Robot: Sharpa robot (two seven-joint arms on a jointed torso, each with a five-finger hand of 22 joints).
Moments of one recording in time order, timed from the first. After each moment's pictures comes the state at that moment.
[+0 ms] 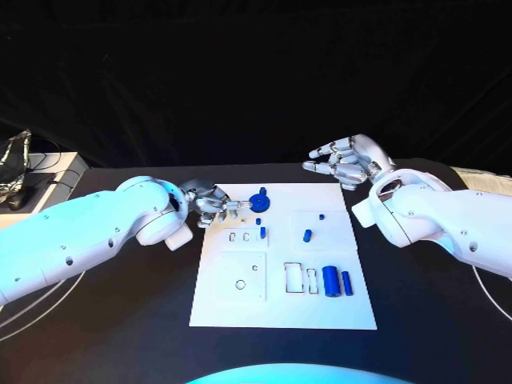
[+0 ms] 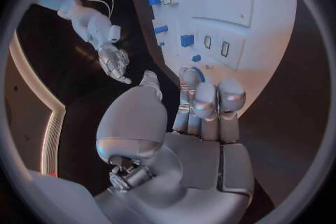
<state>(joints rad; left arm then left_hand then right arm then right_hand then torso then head) 1.12 -0.76 0.09 1.43 -0.86 -0.03 -0.36 1.08 -0.02 -0.17 0.28 0.05 0.93 0.04 0.59 0.63 1.10 -0.03 0.95 0.75 1.39 -0.08 1.23 1.01 0.11 1.20 -0.06 1.33 1.00 1.27 -0.84 -0.13 1.54 -0.75 -0.66 0.07 1.23 -0.05 -0.12 0.04 0.40 1.02 0.13 0.14 0.09 1.16 0.02 1.02 1.09 1.44 -0.04 1.20 1.00 0.10 1.46 -0.06 1.04 1.31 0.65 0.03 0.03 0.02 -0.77</state>
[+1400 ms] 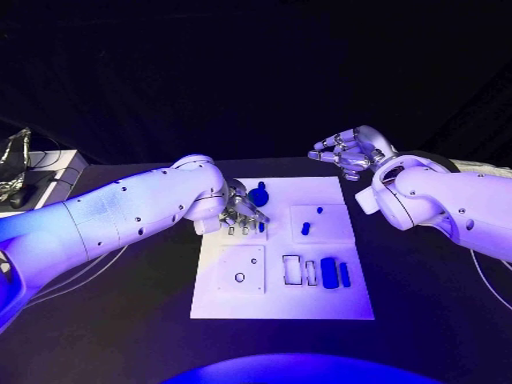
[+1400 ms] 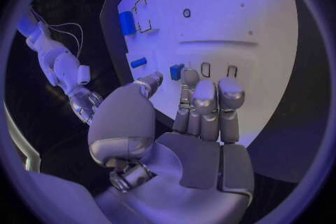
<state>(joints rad) 1.19 -0.49 0.01 1.22 -0.94 0.23 -0.63 0.98 -0.19 0.45 0.21 0.05 0.97 0.06 0.39 0.74 1.10 -0.02 0.91 0.78 1.40 -0.07 1.18 1.07 0.12 1.20 -0.05 1.28 1.06 1.28 -0.81 -0.13 1.45 -0.68 -0.58 0.04 1.22 -0.03 -0.13 0.02 0.44 1.00 0.14 0.11 0.10 1.16 0.03 1.02 1.09 1.44 -0.04 1.20 0.99 0.10 1.46 -0.06 1.03 1.31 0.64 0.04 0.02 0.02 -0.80</state>
